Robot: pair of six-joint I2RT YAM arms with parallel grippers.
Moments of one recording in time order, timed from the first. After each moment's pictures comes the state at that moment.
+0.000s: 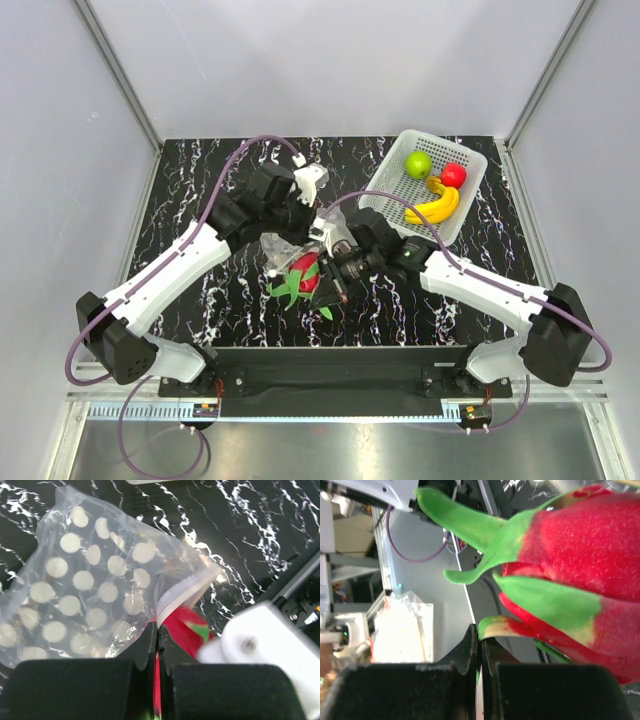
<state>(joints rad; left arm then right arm) -0.70 1.38 1.38 -0.73 0.20 -0.17 0.87 1.37 1.04 -0.32 -0.75 0.38</state>
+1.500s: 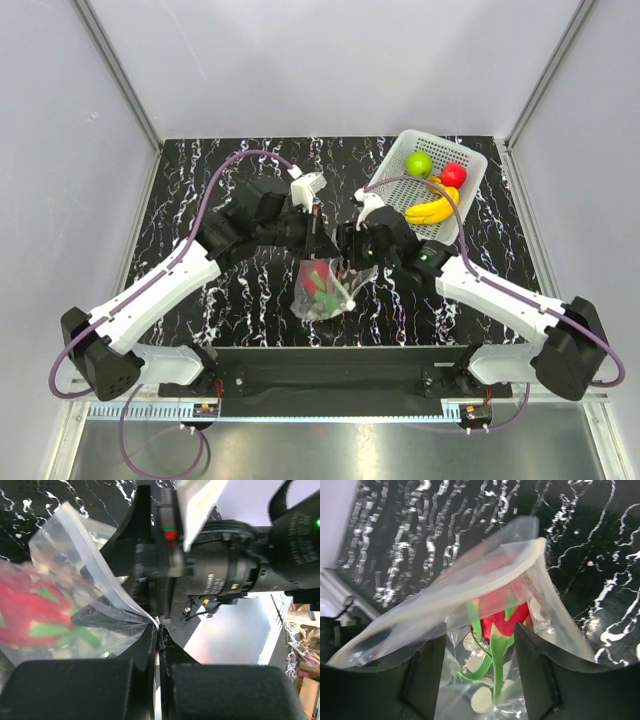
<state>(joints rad) -0.75 1.26 1.26 -0.57 0.45 -0.55 0.82 1.29 0.97 -0.25 -0.03 0.55</state>
